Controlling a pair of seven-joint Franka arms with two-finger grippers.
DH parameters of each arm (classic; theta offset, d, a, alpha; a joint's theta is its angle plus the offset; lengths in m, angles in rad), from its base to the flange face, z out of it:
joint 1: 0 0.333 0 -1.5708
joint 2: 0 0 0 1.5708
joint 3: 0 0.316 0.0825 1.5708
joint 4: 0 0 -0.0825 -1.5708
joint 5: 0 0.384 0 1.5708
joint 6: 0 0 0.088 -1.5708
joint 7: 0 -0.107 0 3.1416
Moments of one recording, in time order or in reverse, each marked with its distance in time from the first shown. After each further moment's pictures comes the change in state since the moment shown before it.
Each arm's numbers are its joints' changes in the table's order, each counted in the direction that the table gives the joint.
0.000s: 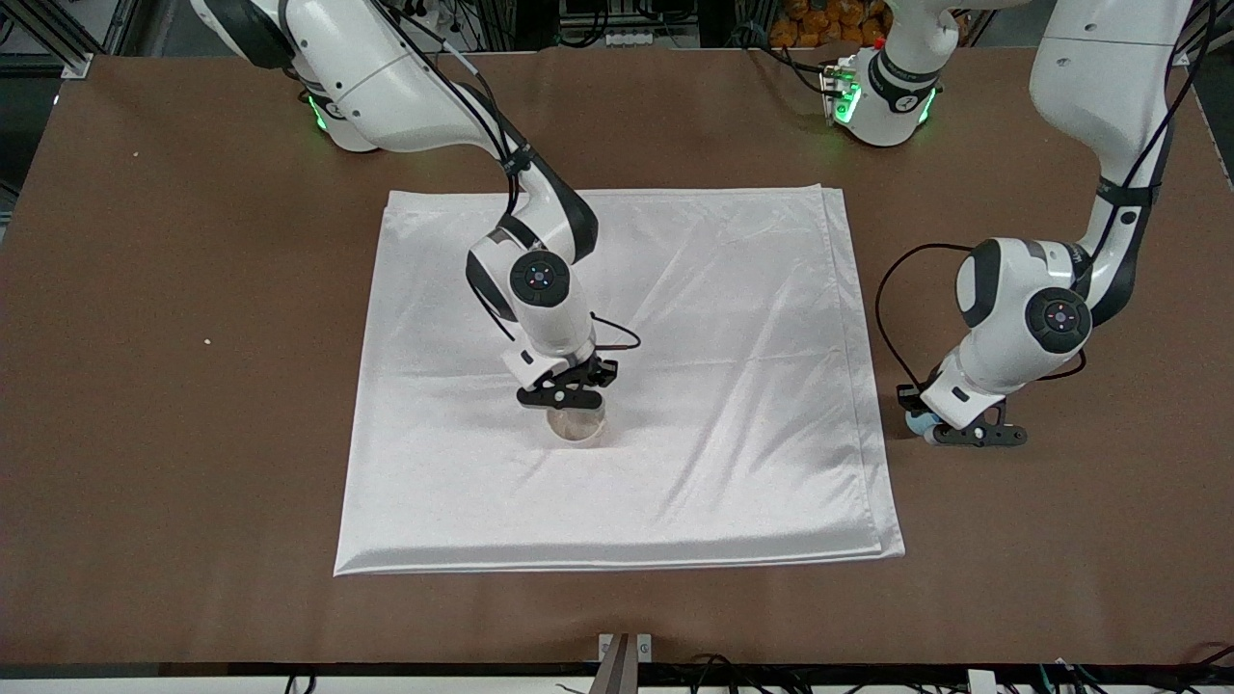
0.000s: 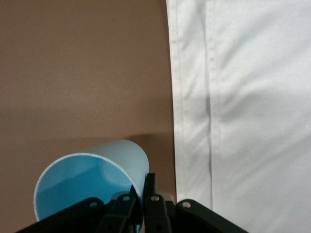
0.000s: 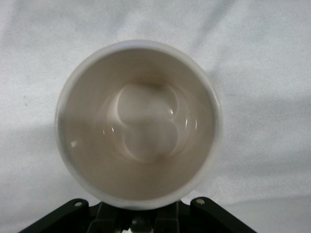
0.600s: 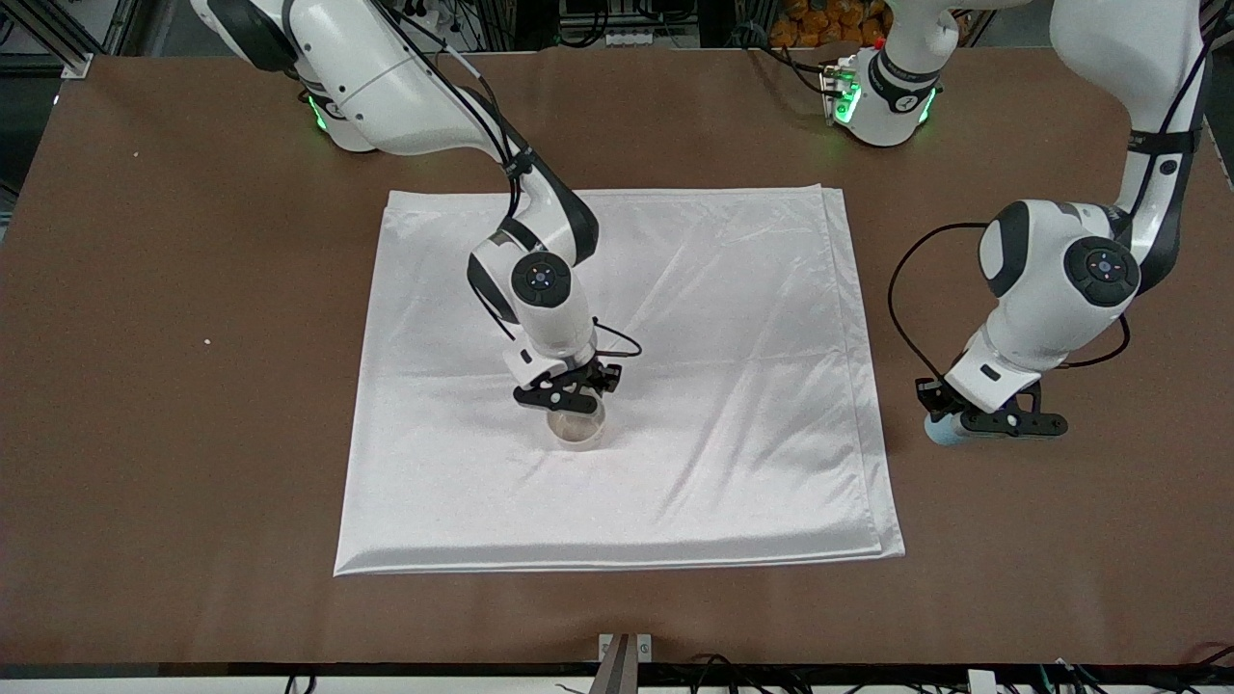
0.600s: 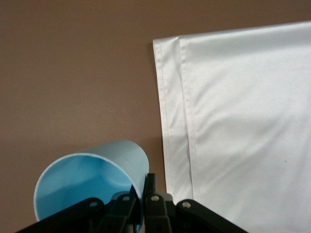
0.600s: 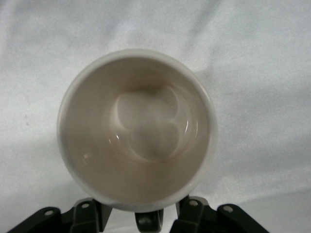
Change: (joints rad) left arm -0.008 -0.138 -0.009 0.003 0.000 -0.019 -0.014; right arm 0.002 0.005 -0.004 0.015 -0.008 0.016 -0.124
